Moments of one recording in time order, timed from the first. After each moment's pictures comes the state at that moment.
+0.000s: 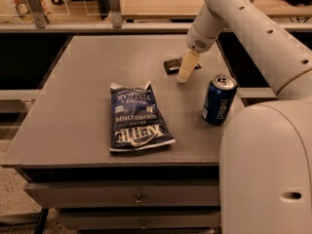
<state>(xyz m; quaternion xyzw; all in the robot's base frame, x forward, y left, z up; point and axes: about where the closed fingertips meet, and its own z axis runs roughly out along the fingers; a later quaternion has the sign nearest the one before) 0.757 -0.116 0.822 -0.60 0.77 0.02 0.21</state>
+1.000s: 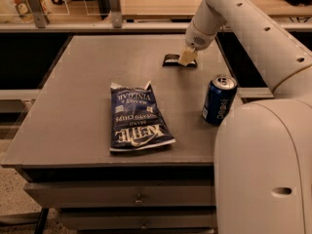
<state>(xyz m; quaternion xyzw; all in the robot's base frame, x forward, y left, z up) 0.758 -0.115 0.829 -0.60 0.77 0.03 0.21</state>
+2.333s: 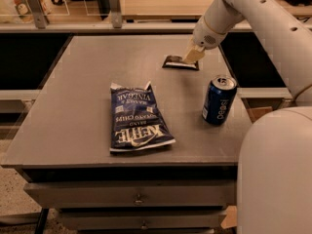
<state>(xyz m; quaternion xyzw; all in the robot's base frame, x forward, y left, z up) 0.734 -0.114 0.851 -0.63 0.74 0.06 0.24</state>
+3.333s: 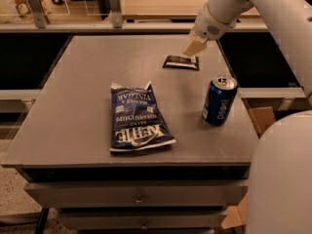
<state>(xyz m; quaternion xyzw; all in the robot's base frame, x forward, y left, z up) 0.717 -0.112 0.890 -0.64 0.72 0.05 0.26</state>
